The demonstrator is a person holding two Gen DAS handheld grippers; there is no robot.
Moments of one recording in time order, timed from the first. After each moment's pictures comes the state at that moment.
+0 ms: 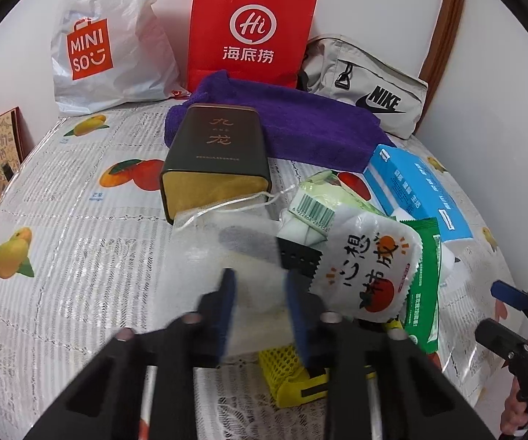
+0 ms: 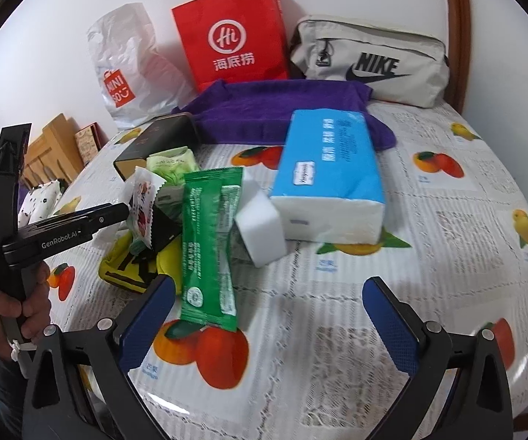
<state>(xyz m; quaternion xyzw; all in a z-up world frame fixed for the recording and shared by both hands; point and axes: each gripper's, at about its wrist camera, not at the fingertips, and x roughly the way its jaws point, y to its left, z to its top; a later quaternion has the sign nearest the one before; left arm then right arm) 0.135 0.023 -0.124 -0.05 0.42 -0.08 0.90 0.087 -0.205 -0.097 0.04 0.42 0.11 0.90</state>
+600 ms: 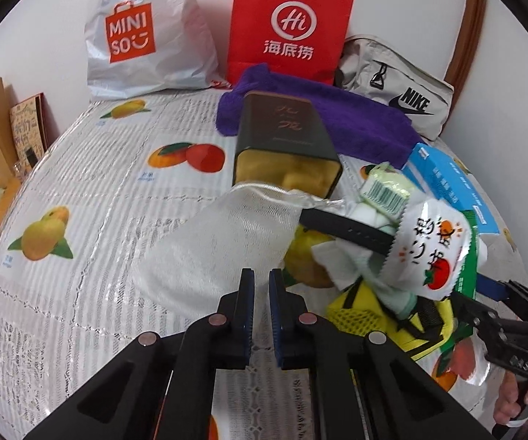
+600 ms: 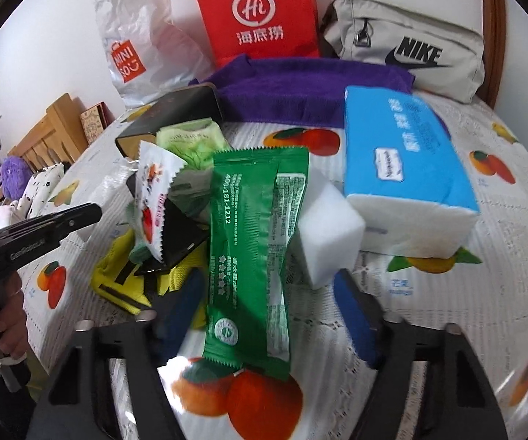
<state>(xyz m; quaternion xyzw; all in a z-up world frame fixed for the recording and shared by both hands) 0.129 0.064 -0.138 -0.06 0.43 -0.04 0.90 0.122 -0.161 -0.134 0.03 0.45 0.13 0.88</state>
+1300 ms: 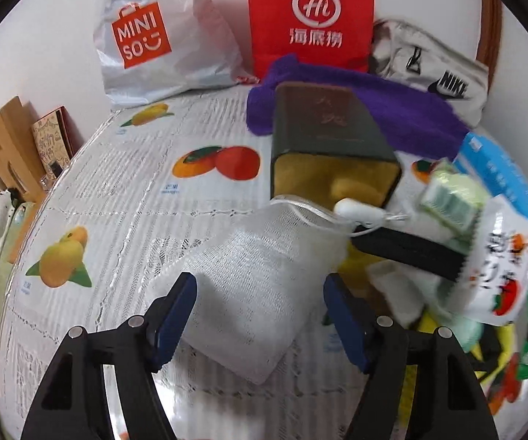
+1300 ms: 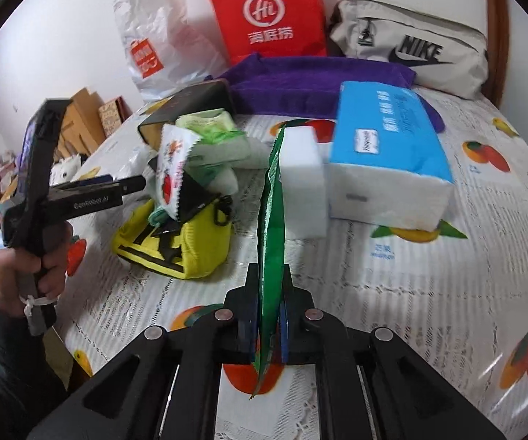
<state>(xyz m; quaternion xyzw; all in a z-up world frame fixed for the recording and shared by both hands) 0.162 0.062 -0.155 0.01 0.44 0.03 0.90 0.090 -0.186 -0.125 0.04 0.45 0.16 0.88</state>
